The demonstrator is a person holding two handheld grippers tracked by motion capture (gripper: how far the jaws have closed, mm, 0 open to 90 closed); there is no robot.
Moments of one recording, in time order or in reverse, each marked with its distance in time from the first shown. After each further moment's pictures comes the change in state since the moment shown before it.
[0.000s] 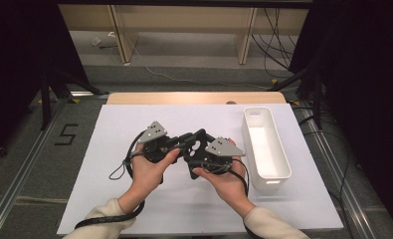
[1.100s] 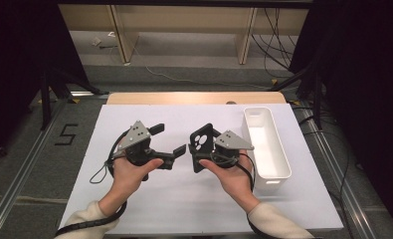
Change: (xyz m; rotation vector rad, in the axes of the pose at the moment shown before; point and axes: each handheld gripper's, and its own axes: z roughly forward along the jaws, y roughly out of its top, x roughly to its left) left arm 0.012 0.005 -0.039 -0.078 0.033 0.124; right arm -0.018 0.011 -0.007 -0.004 -0.031 0.053
